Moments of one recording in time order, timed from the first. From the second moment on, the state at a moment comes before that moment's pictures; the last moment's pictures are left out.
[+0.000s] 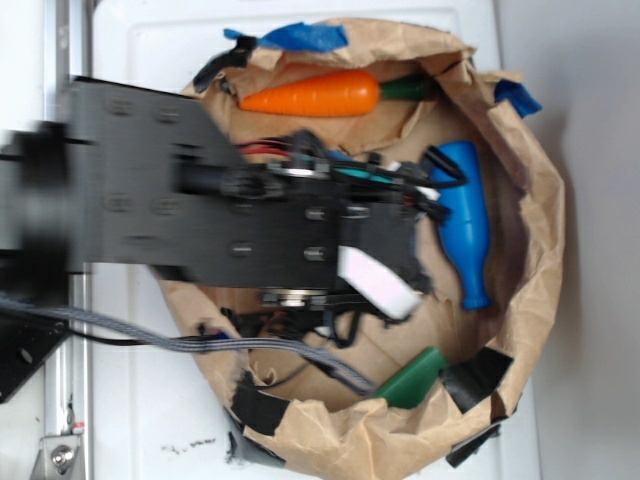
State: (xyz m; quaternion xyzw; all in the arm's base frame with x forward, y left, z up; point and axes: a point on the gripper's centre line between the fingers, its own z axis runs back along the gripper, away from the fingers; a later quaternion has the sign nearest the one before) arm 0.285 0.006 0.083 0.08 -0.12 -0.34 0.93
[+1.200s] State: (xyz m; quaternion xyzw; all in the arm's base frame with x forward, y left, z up) arm 0.286 0.022 0.074 0.07 -0.14 -0.51 0.85
